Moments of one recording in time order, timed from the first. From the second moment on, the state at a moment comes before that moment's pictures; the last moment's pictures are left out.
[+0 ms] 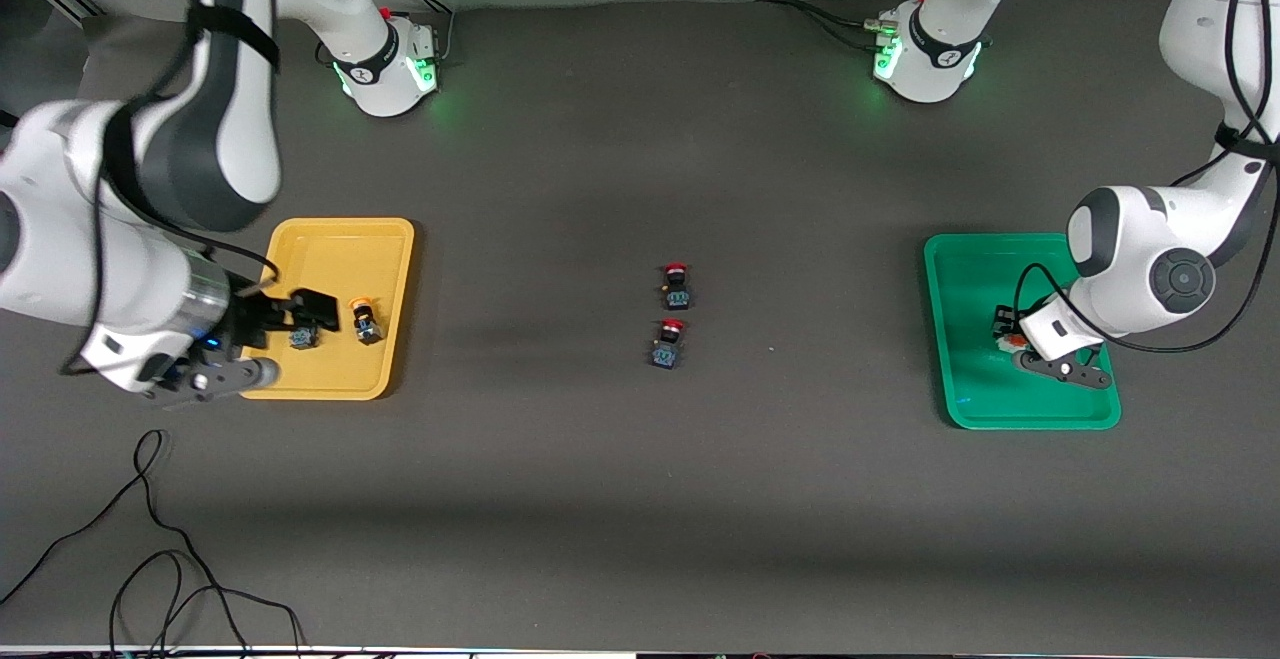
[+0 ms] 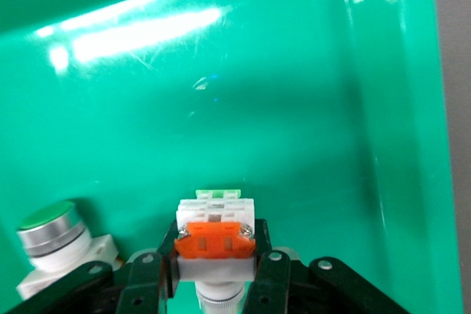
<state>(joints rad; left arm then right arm) 0.45 0.47 -0.34 -2.12 0.22 2.45 0.22 0.95 0.47 -1.05 -1.47 0.42 1.58 -0.27</state>
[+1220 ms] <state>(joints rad) 0.35 0.24 -0.55 -1.36 0.21 1.34 -0.10 -0.02 0.02 -0.07 -1.65 0.05 1.57 -0.10</state>
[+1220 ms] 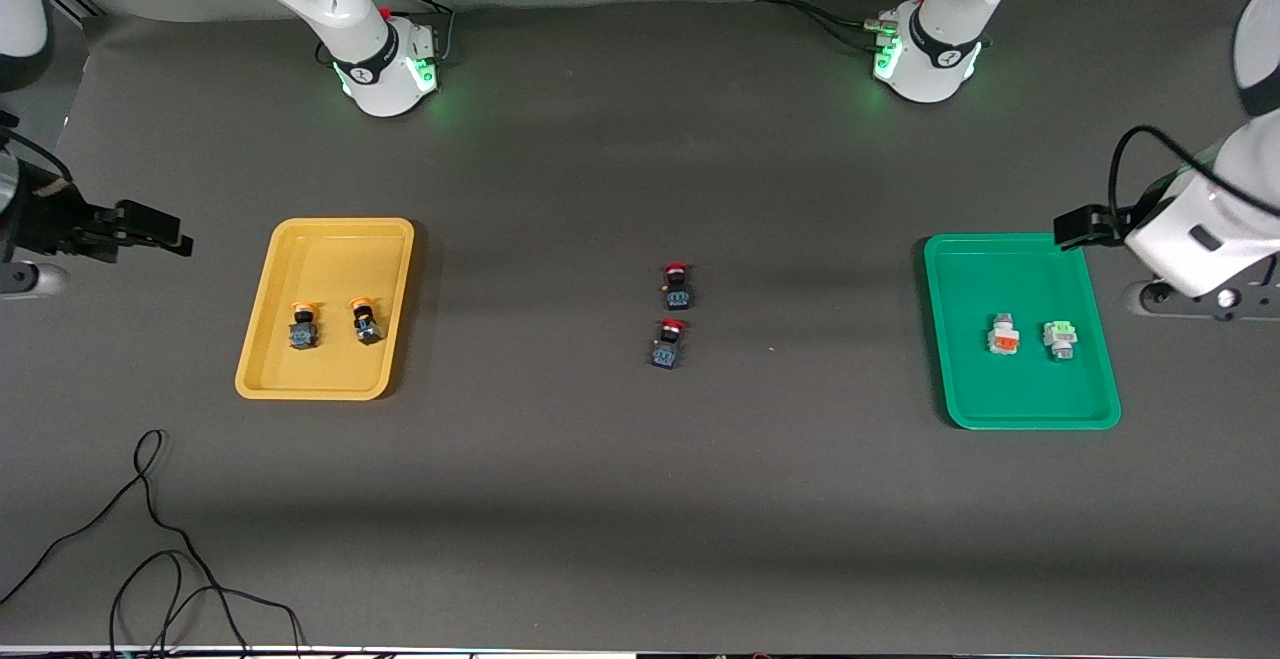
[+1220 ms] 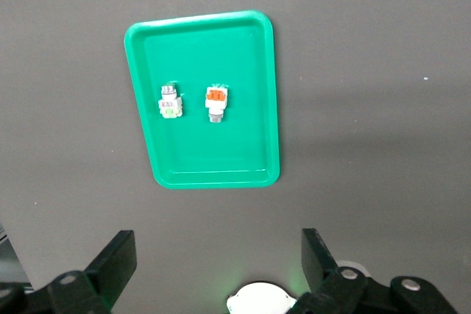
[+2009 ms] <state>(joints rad) 0.34 0.27 -0.57 -1.34 0.21 1.33 -0.10 -0.03 0.00 -0.04 -1.64 0.01 1.58 -0.05</state>
